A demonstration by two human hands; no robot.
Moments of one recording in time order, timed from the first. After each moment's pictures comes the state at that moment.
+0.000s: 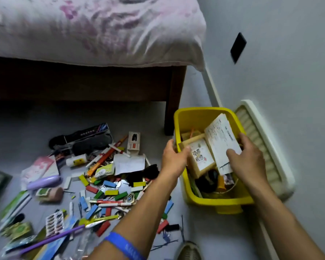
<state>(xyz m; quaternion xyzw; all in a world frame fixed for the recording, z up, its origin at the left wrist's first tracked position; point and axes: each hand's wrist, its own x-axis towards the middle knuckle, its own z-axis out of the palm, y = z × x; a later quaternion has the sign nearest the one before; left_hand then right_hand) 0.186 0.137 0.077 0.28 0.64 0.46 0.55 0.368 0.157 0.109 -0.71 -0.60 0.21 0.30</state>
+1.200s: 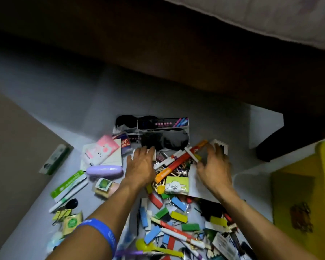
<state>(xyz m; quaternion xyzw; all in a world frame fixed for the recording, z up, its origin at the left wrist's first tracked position) -0.186 0.120 -0.103 0.48 0.84 0.03 0.24 0.008 0.226 -0.088 -0.57 -0.80 0.18 0.06</state>
